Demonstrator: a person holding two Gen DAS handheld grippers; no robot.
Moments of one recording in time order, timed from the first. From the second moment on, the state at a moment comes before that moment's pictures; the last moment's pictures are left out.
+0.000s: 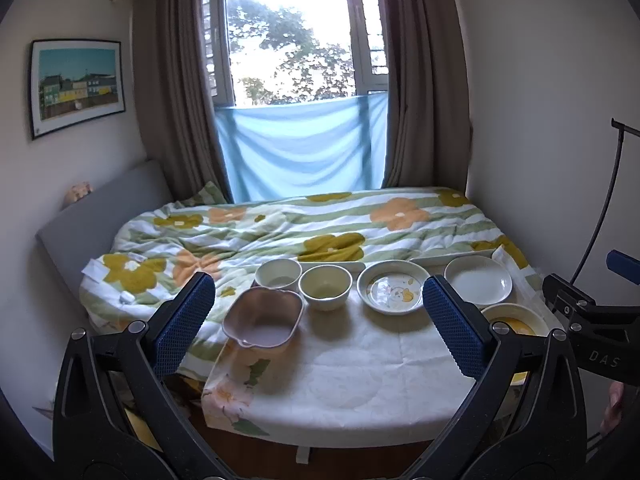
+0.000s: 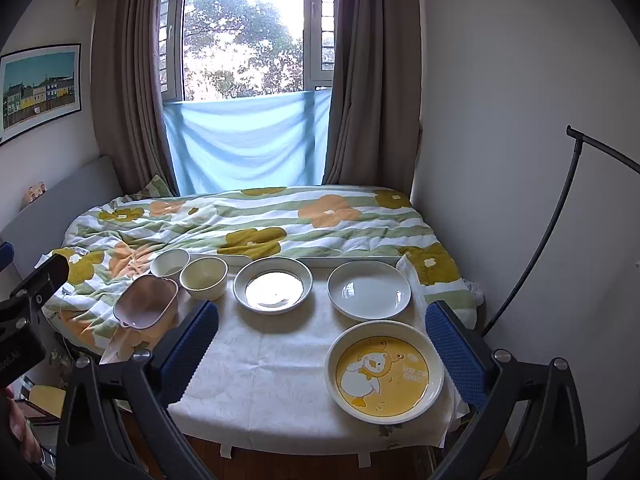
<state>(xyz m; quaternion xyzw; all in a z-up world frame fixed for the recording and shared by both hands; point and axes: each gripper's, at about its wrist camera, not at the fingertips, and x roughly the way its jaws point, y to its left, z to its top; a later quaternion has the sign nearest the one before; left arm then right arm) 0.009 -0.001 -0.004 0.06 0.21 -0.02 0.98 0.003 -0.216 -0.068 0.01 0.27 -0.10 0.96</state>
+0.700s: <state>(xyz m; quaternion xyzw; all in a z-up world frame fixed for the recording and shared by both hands) 0.015 -0.005 -0.009 0.06 0.21 -0.03 0.97 0.013 -0.215 -0.066 0.01 0.28 -0.10 0.96</state>
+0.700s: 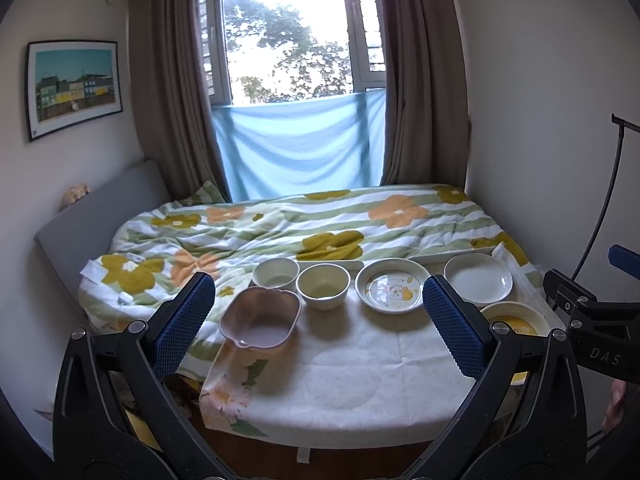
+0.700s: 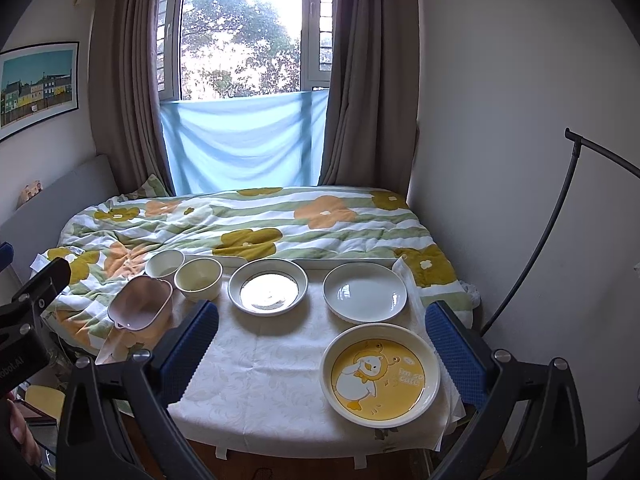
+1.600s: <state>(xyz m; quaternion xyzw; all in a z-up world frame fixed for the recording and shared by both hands) 0.018 -0.003 -0.010 0.06 0.22 -0.03 0.97 0.015 -0.214 -0.064 0.01 0.28 -0.10 0.96</state>
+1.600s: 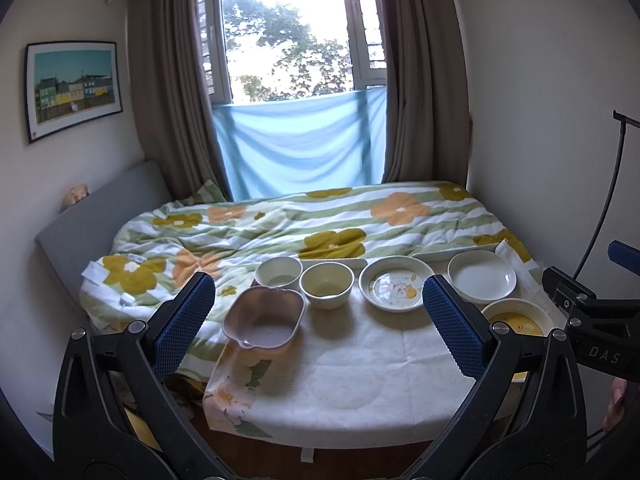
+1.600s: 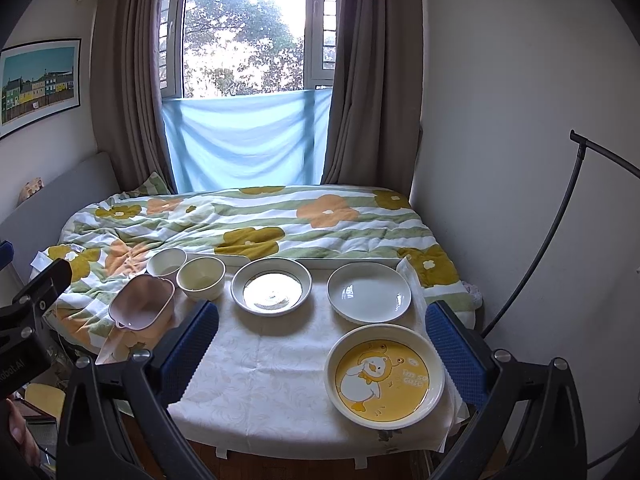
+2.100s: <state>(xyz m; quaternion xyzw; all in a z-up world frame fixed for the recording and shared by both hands) 0.020 0.000 -0.010 0.06 0.22 -0.03 0.97 0.016 -0.213 -0.064 0.01 0.28 -0.10 0.96</state>
